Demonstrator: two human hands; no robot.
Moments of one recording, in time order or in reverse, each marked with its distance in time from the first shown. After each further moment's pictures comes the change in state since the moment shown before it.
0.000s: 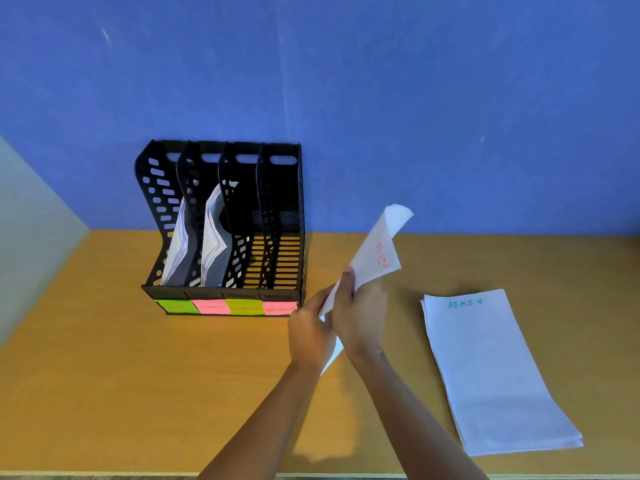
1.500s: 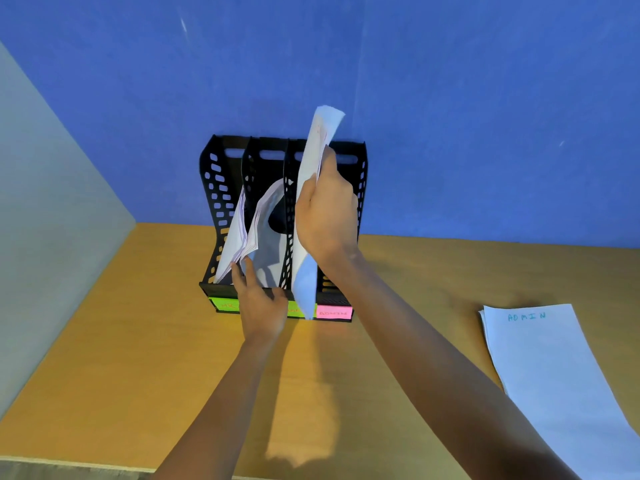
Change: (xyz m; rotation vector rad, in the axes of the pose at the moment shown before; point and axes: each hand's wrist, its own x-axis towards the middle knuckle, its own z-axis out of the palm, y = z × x) left_hand 0.068 -0.103 -0.148 0.171 0.183 -0.394; right_hand 0.028 -0.158 0.129 -0.123 -0.118 -0.456
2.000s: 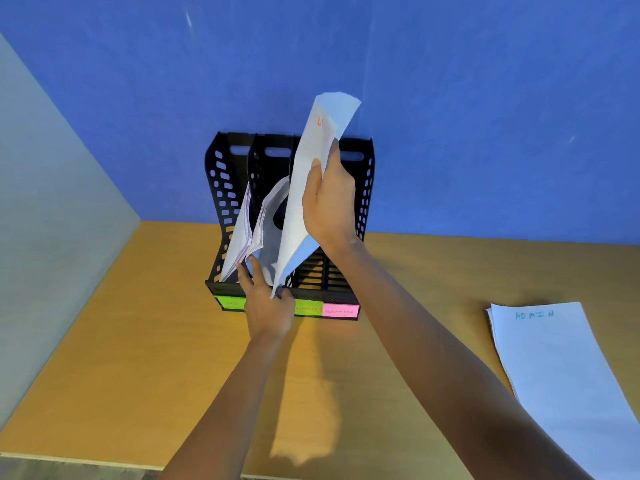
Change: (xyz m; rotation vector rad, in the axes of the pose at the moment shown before) left_hand -0.001 -0.003 -0.001 0.080 -0.026 -0.003; right_hand 0.017 0.018 0.027 0.159 0.053 -0.106
